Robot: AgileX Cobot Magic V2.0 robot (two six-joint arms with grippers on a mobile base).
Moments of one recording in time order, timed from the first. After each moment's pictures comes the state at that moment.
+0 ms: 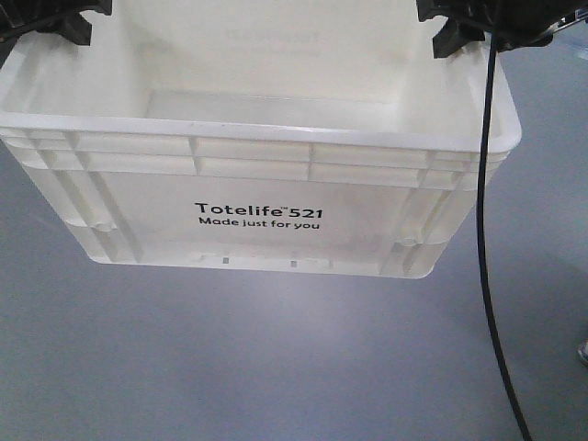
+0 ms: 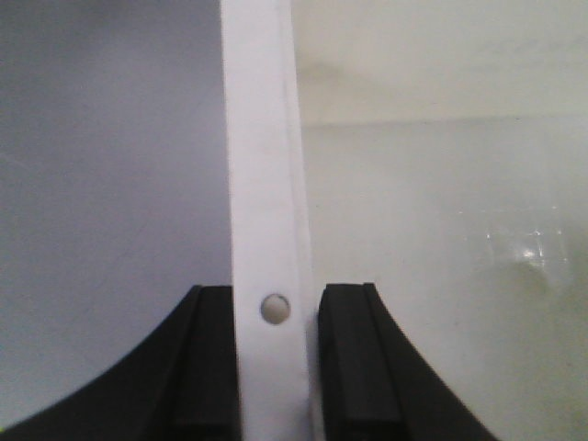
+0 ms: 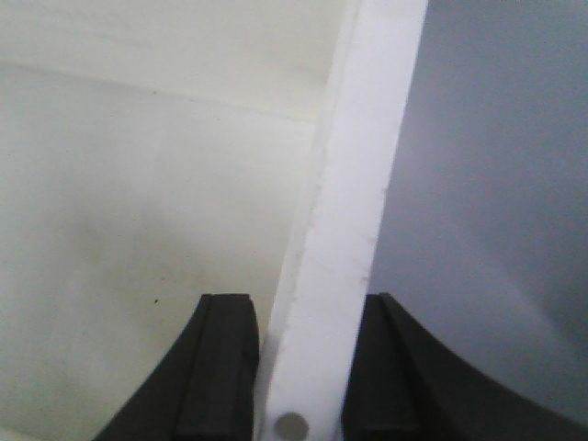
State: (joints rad) left arm -0.24 1.52 -1.70 0.06 1.10 -0.15; right arm 0.26 1.60 -1.75 0.04 1.15 0.02
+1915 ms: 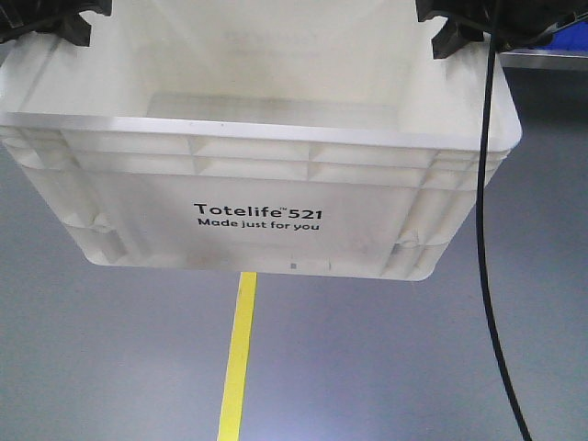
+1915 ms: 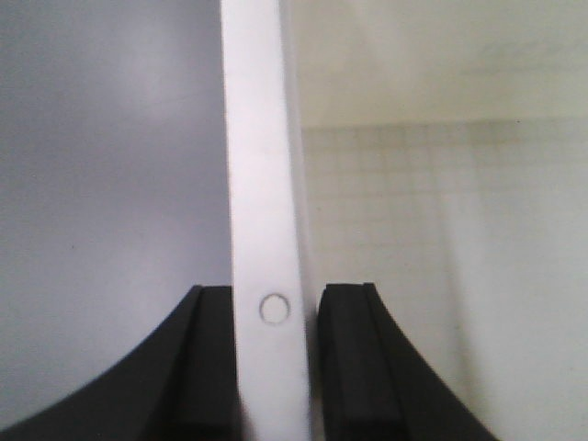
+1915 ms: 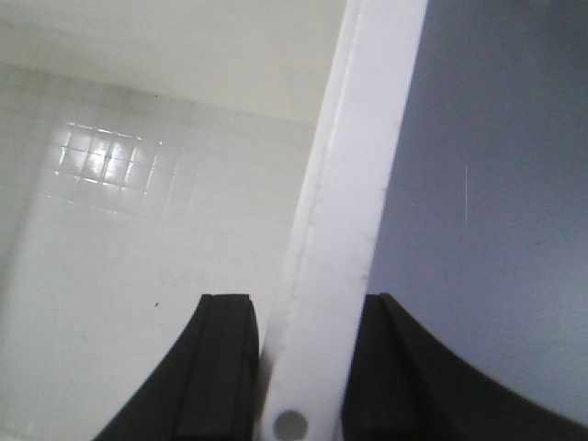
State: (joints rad) left arm -0.24 1.52 -1.70 0.06 1.10 -0.15; right arm 0.26 1.60 -1.75 0.04 1.15 0.02
